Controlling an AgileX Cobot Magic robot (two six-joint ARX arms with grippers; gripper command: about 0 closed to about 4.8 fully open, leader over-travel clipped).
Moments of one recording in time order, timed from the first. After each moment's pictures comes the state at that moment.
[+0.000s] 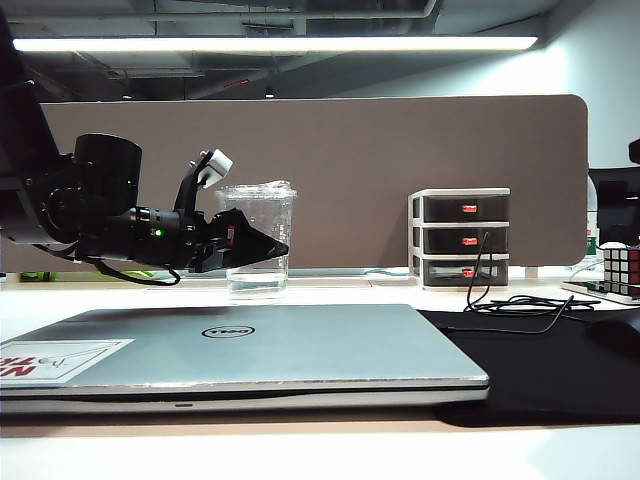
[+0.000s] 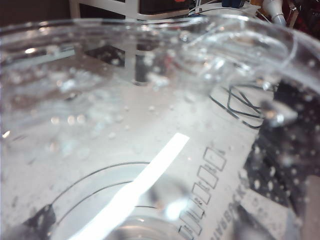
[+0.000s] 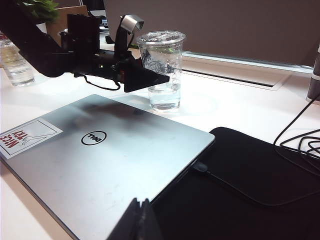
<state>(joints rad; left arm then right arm) -0.20 2.17 1.15 0.86 0.81 0.07 0.10 0.00 0.01 -0.07 -0.58 0.01</state>
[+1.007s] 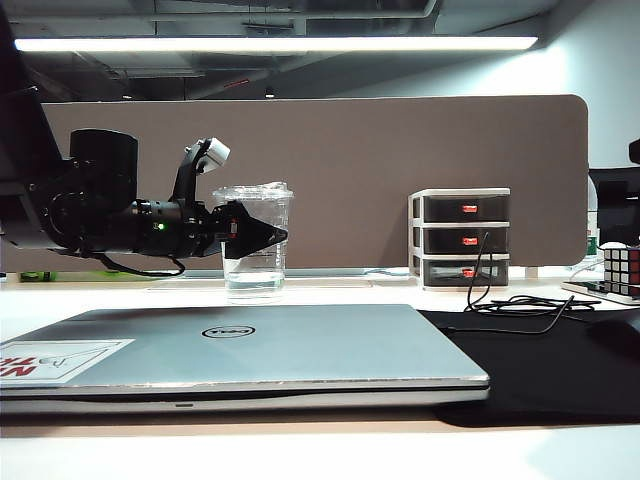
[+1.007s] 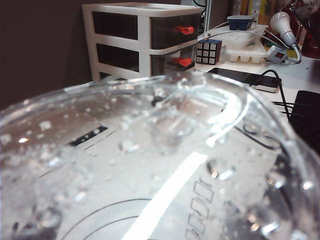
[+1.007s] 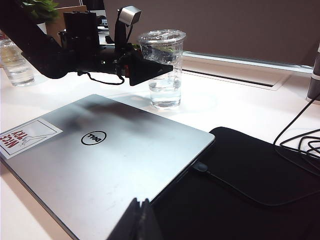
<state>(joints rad) -0.20 2.19 1.16 1.00 0.78 0.07 0.10 0.00 0.01 -0.07 -0.58 0.01</state>
